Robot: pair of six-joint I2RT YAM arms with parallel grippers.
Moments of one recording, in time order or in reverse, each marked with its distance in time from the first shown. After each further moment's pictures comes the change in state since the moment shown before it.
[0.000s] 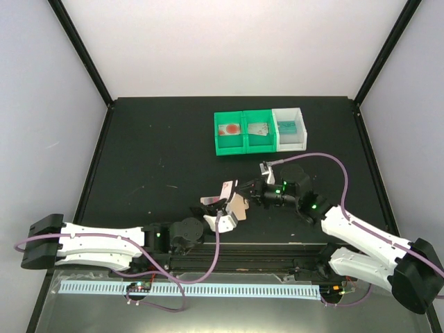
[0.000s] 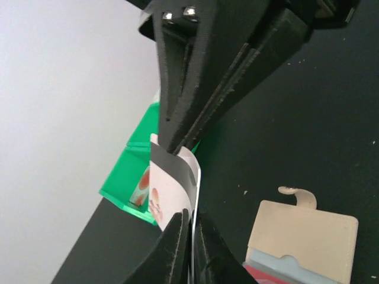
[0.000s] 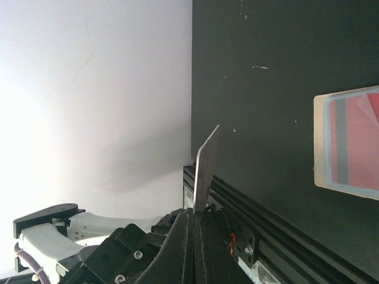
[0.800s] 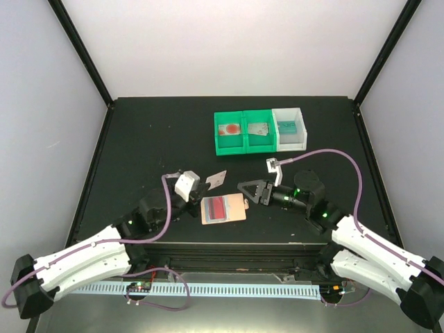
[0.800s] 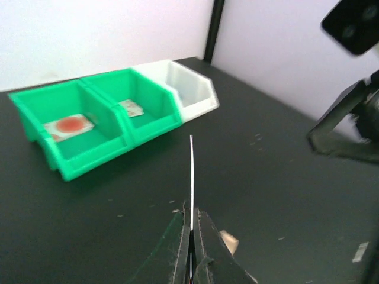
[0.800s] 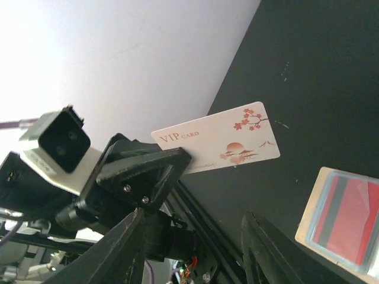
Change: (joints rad) left arm 0.447 -0.268 -0.005 -0.199 0.533 -0.692; right arm -0.002 -0.156 -0.050 0.046 0.045 -0.330
